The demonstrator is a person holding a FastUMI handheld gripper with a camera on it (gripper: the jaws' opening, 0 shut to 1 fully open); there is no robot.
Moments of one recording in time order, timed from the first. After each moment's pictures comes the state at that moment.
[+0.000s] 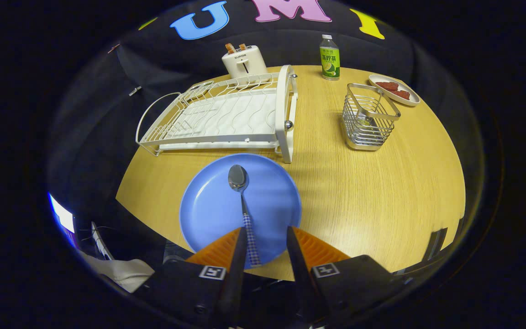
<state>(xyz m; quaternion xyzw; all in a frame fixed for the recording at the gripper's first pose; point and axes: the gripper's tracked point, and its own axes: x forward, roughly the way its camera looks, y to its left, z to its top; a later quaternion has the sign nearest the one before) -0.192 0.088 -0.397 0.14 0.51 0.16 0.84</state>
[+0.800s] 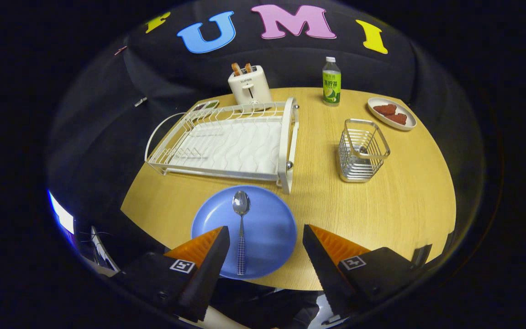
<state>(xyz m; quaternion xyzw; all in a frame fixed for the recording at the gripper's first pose) -0.154 0.073 -0.330 0.13 0.44 0.16 0.87</state>
